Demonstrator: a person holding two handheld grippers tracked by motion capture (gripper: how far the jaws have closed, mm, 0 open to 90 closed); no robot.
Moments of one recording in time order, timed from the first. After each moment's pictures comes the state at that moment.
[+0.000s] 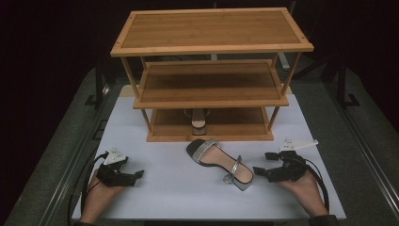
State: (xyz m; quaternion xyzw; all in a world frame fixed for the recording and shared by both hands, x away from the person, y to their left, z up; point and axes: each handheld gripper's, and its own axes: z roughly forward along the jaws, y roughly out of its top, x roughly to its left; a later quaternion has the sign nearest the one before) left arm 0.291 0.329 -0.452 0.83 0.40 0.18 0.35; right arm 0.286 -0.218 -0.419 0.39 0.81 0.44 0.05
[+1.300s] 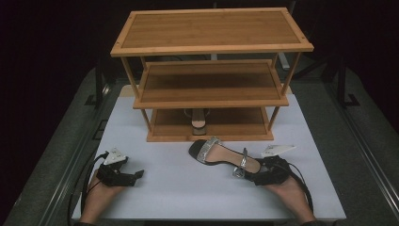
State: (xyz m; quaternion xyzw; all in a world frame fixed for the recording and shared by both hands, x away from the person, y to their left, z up) left arm 0.292 0.329 -0.452 0.83 0.40 0.18 0.34; right arm 0.292 -0.179 -0.441 0.37 0.84 0.39 0.07
